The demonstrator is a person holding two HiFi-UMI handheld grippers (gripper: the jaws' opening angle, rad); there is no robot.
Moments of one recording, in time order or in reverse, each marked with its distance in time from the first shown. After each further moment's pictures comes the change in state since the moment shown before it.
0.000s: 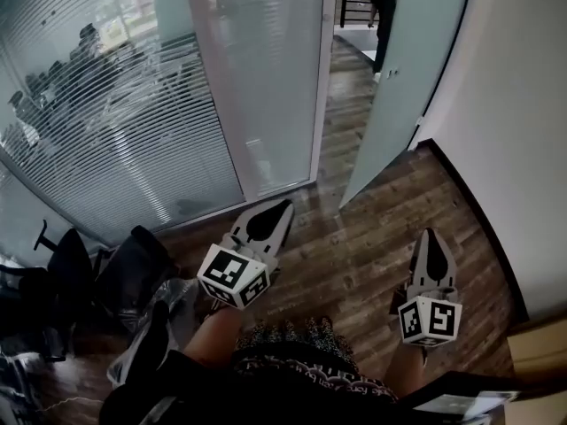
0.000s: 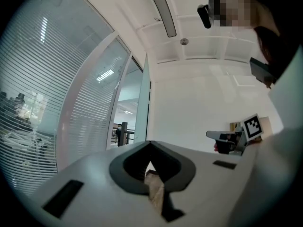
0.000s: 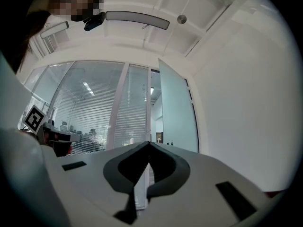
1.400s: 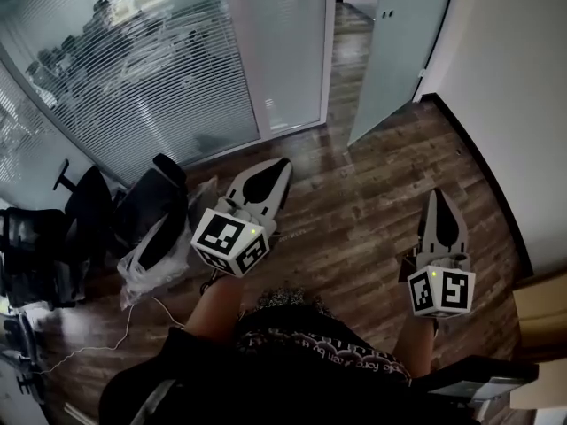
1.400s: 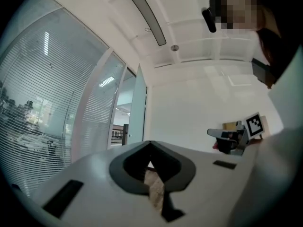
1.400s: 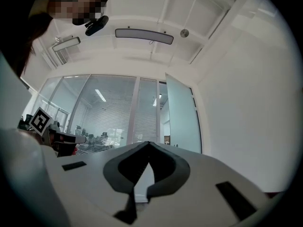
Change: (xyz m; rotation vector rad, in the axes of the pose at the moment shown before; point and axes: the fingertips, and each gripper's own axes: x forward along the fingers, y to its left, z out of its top) left arm -0.216 -0.173 0.014 0.021 -0.015 0.054; right arm -0.259 0.043 0.056 -0.012 -0.043 0.110
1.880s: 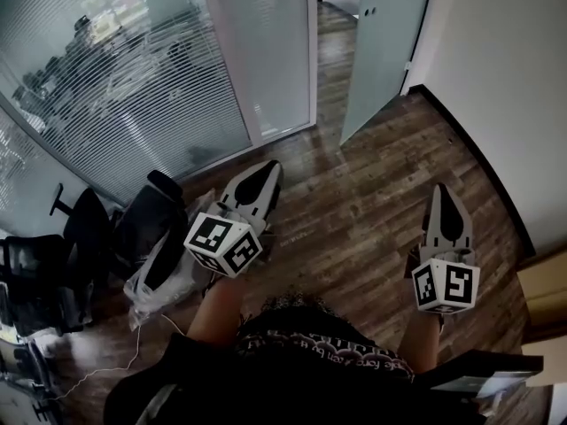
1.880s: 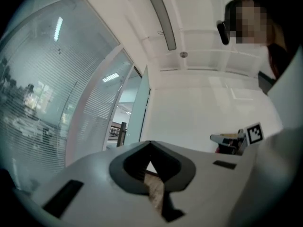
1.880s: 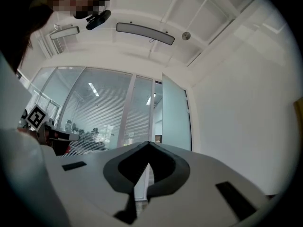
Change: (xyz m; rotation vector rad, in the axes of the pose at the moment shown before) left arm 0.002 0.028 0.000 -0.121 -0.018 -0.038; right arm 0.001 -0.004 0.007 -0.058 0.018 -0.111
